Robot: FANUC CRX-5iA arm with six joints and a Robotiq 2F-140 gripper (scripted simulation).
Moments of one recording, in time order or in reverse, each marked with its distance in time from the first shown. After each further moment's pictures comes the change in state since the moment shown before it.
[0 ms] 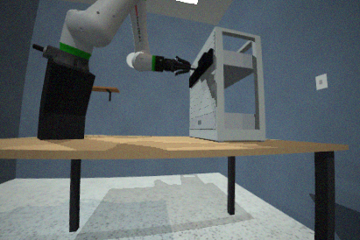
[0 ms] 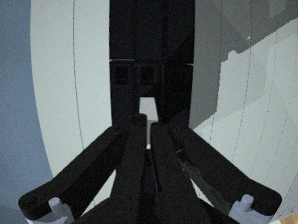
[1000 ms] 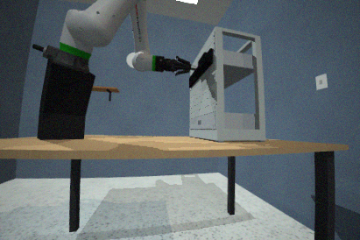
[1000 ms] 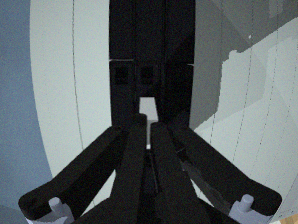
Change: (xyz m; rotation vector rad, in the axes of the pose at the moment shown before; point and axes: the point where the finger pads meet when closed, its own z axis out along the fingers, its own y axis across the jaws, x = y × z) arm 0.000 0.000 0.002 0.000 0.000 0.000
